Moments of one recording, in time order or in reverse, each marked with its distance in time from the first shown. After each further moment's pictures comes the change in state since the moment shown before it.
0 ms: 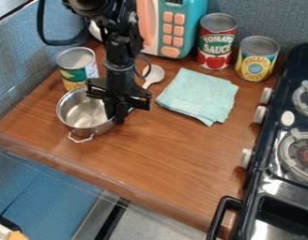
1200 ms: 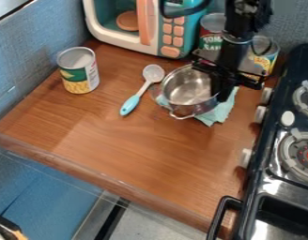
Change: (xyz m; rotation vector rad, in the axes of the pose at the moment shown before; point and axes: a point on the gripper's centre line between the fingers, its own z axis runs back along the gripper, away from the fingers) arm 0.045 -0.154 0.052 -0.019 -0.104 -0.250
